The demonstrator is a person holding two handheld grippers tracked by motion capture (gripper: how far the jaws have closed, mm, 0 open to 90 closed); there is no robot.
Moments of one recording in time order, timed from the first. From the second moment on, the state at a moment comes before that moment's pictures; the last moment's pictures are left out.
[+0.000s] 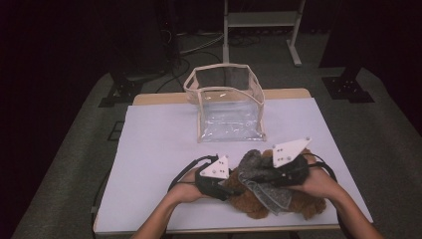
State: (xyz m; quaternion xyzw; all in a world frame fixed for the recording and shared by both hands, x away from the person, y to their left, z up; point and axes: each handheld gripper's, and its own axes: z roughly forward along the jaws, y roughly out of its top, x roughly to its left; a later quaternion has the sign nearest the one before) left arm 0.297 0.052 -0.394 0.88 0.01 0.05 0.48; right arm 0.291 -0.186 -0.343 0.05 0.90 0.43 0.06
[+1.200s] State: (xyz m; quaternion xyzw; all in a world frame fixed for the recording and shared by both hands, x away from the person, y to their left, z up) left arm 0.304 0.065 -0.404 0.87 0.03 0.04 0.49; right arm 0.301 -0.205 -0.343 0.07 0.91 0.40 0.08
